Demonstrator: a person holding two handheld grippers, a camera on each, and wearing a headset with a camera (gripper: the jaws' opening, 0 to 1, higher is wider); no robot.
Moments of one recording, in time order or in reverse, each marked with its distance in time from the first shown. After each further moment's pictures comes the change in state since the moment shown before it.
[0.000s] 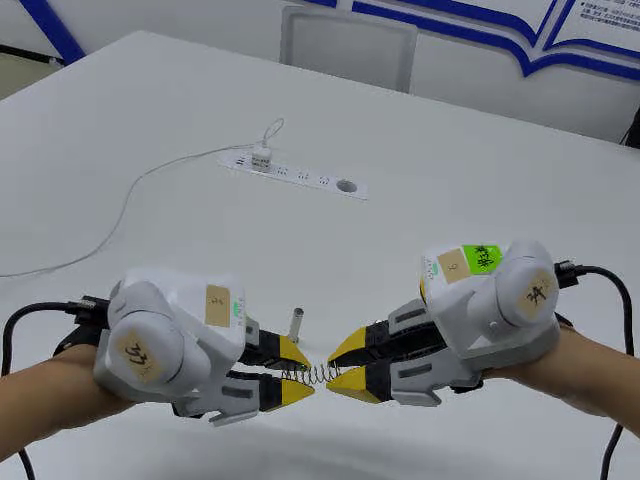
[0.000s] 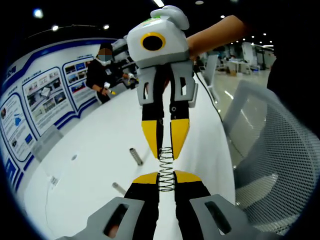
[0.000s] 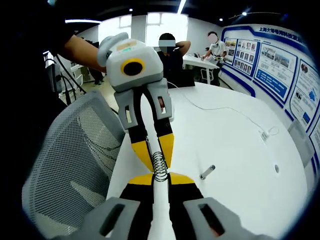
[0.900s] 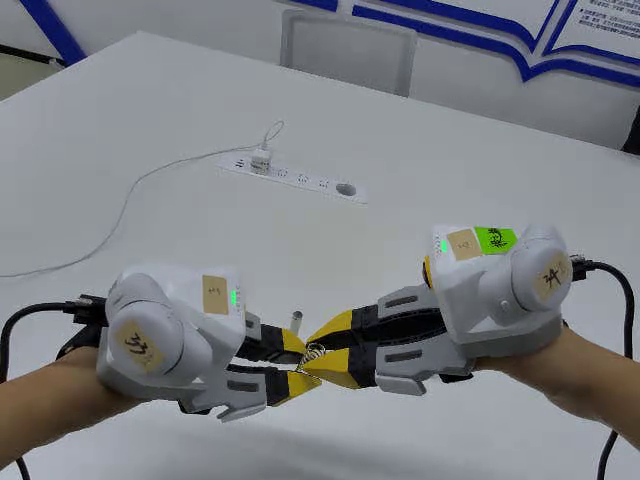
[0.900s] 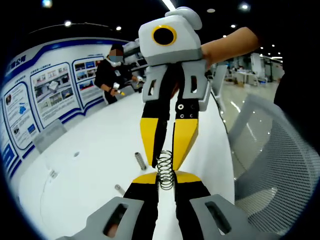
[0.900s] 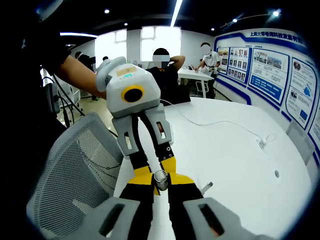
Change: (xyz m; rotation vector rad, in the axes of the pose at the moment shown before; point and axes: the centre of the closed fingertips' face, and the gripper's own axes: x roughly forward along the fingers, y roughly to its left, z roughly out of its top) left arm -0.002 0.011 0.010 -0.100 -0.059 0.045; right arm -0.001 -0.004 0.035 0.046 -0.125 -0.028
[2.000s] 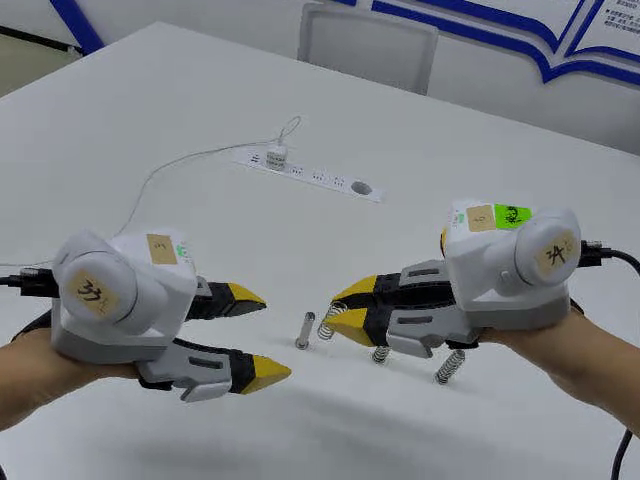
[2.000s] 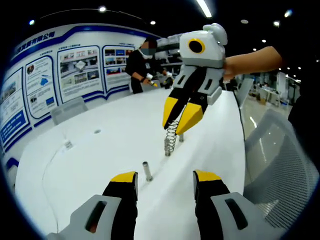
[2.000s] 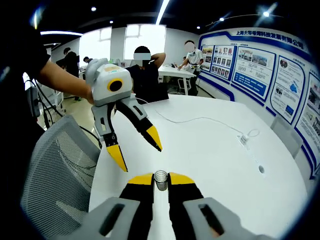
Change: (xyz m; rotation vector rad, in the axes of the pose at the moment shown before) left arm -0.038 0.048 -0.027 -0.210 0.000 0.167; right arm -0.003 -0.060 -0.005 0.039 0.023 -0.160
